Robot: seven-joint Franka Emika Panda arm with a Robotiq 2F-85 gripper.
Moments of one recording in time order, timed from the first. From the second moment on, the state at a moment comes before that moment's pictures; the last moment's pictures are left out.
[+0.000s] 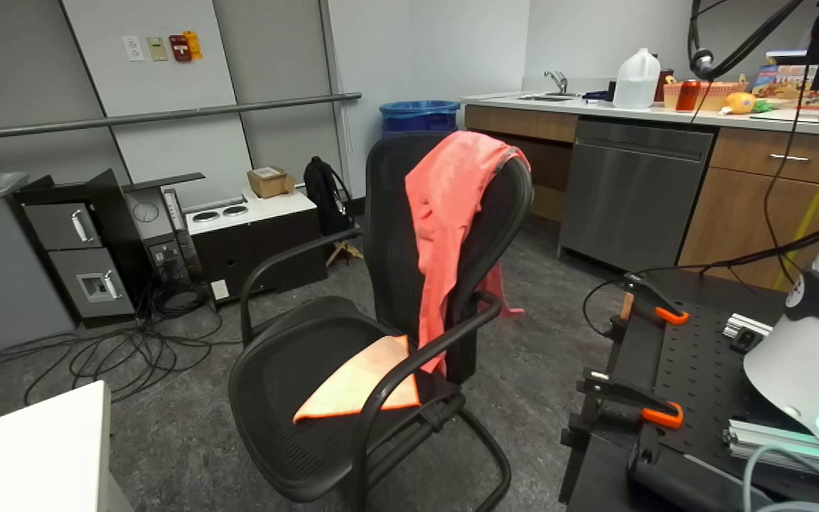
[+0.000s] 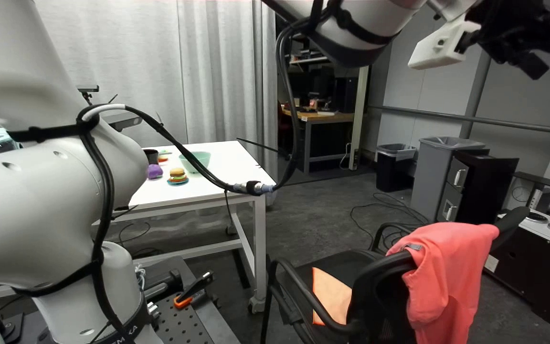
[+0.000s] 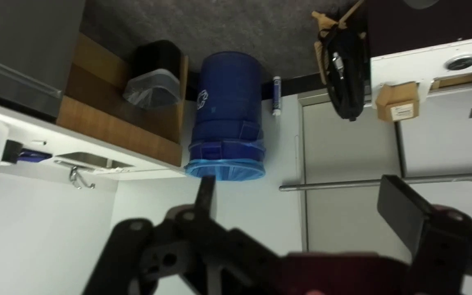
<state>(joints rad) -0.81 -0.20 0.25 -2.20 -0.69 2.87 0.82</state>
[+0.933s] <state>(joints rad) -0.22 -0.20 -0.14 -2.31 0.22 2.69 -0.03</state>
